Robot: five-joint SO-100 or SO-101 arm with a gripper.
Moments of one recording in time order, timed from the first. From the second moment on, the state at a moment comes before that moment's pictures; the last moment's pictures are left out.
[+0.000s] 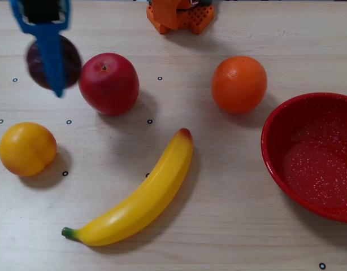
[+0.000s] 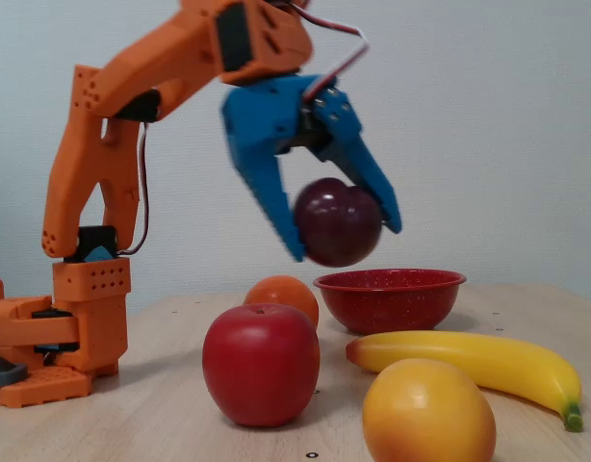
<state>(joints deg) 30.6 72.9 43.4 104.2 -45.3</state>
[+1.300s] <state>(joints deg) -20.1 79.9 43.4 92.6 -3.1</state>
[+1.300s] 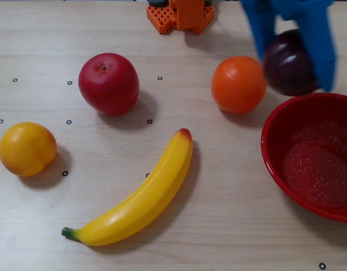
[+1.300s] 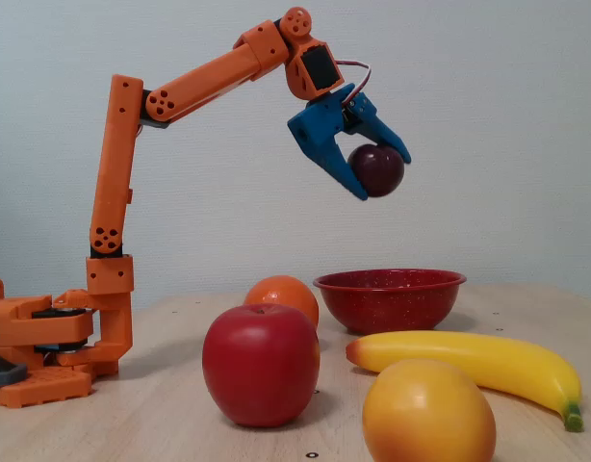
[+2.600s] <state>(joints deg) -27.6 54.3 43.2 79.3 -3.3</state>
